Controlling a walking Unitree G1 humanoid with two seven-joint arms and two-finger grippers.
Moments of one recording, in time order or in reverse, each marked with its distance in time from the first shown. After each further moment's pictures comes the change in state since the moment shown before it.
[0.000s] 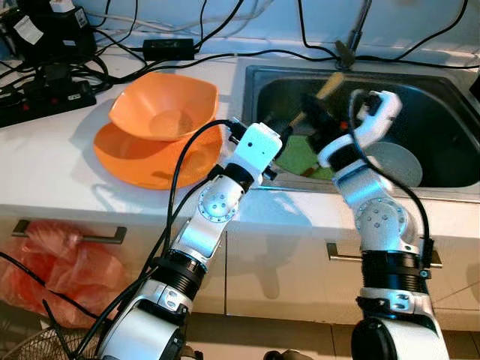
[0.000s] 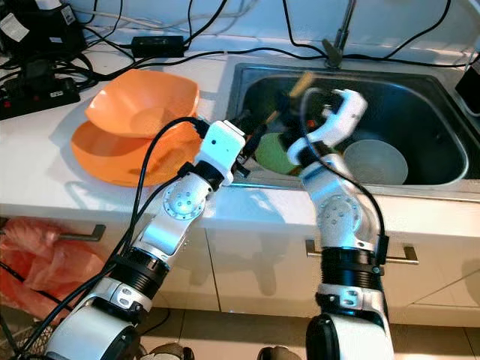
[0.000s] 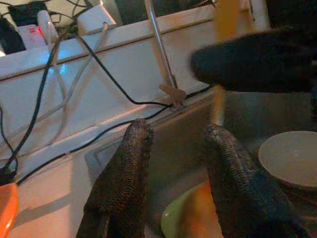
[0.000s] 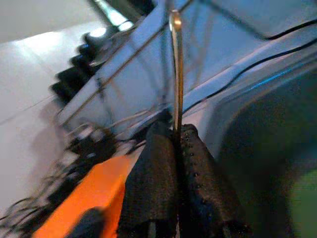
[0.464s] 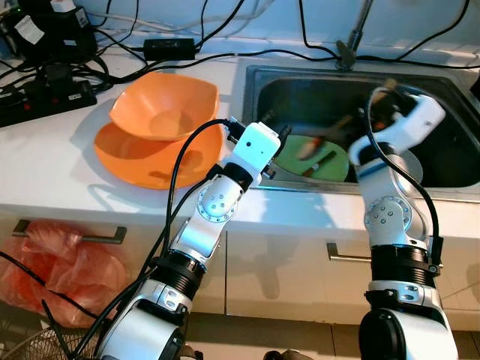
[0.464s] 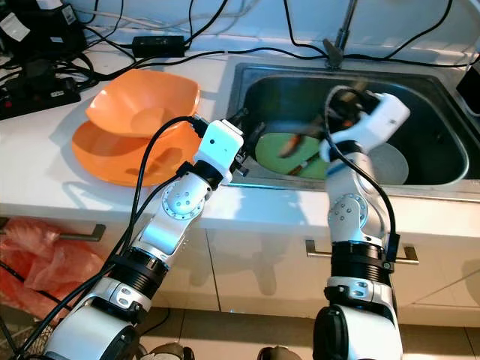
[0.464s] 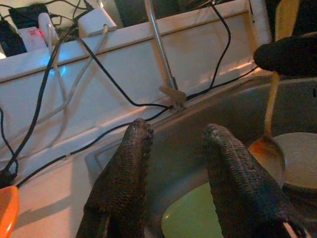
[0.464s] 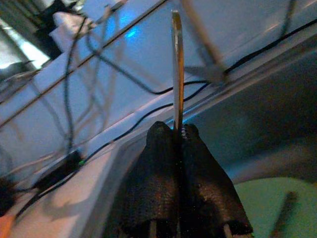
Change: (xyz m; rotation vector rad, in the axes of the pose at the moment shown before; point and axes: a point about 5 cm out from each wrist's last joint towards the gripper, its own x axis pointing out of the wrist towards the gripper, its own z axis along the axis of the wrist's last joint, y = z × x) left arm 0.000 0.000 0.001 0.000 -0.007 0.001; right arm -0.006 -0.036 0.025 -0.160 -0.175 -0.323
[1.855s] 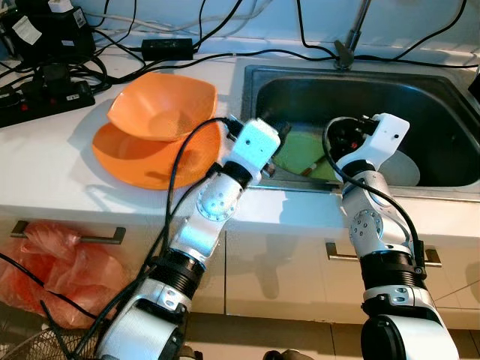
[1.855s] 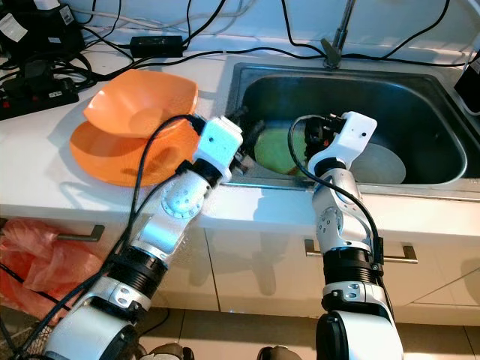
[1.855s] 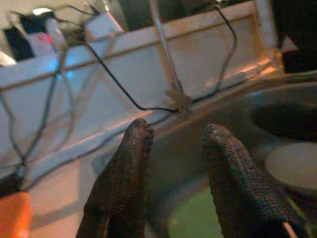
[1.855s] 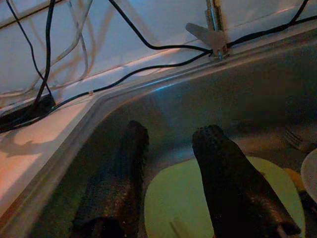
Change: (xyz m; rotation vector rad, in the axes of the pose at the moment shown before) left arm 0.003 0.012 0.008 0.017 -0.017 0.038; right arm -0.005 -0.005 -0.040 -0.243 0.118 0.030
